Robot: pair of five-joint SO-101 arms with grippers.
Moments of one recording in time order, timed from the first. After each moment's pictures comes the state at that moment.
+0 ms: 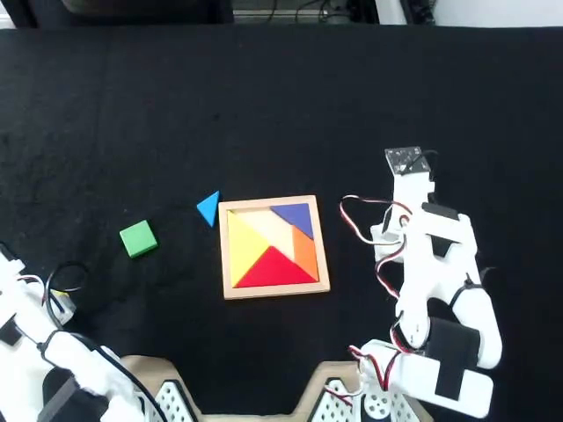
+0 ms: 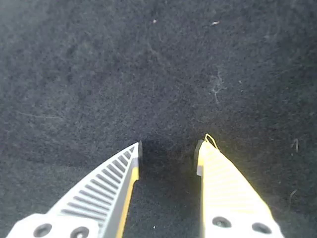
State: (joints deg) left arm -58.1 -29.8 67.4 49.4 -14.0; right arm 15.7 -8.9 50.5 46.1 21.2
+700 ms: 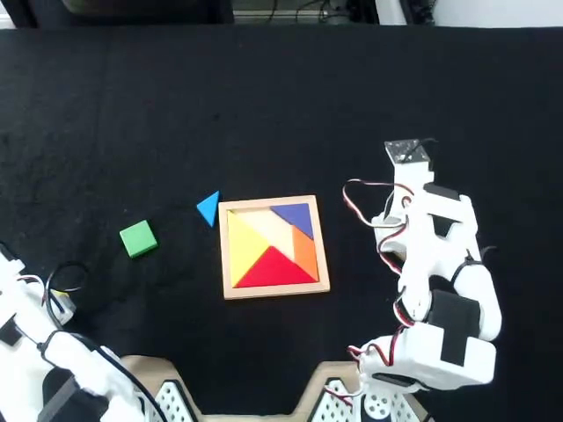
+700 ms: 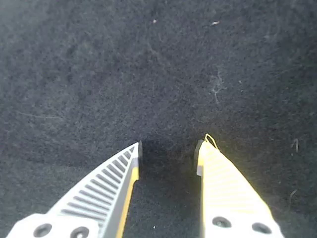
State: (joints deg) left arm -58.1 -29.8 67.4 49.4 -14.0; right arm 15.5 0.2 40.8 51.6 21.1
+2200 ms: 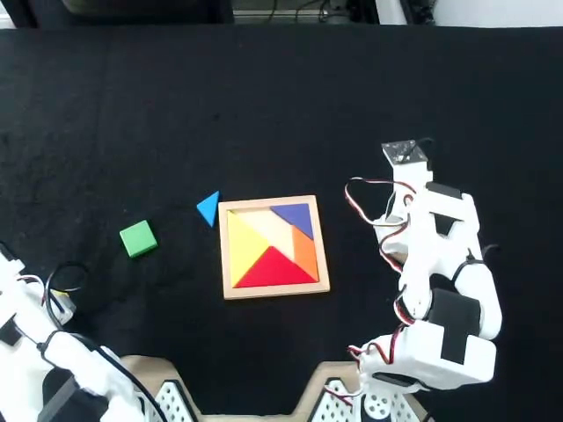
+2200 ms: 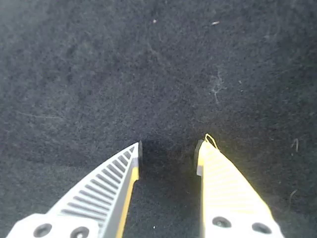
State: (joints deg) left arm -58.1 -29.8 67.4 49.4 -14.0; right arm 15.6 0.7 39.9 53.8 24.7
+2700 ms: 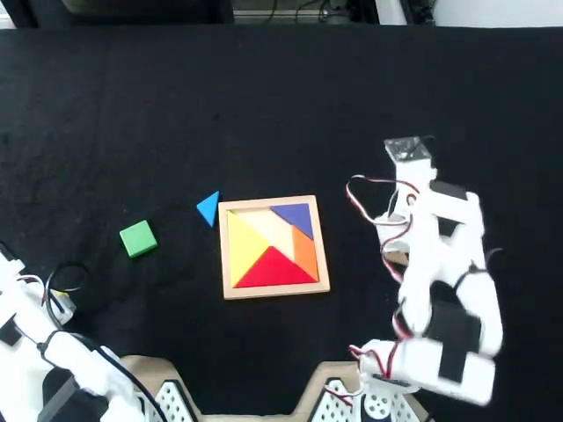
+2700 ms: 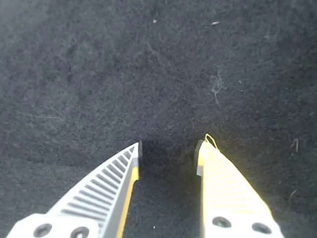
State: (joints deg) left arm -58.1 -29.8 67.4 49.4 -14.0; right arm 16.0 -4.9 39.7 57.5 24.2
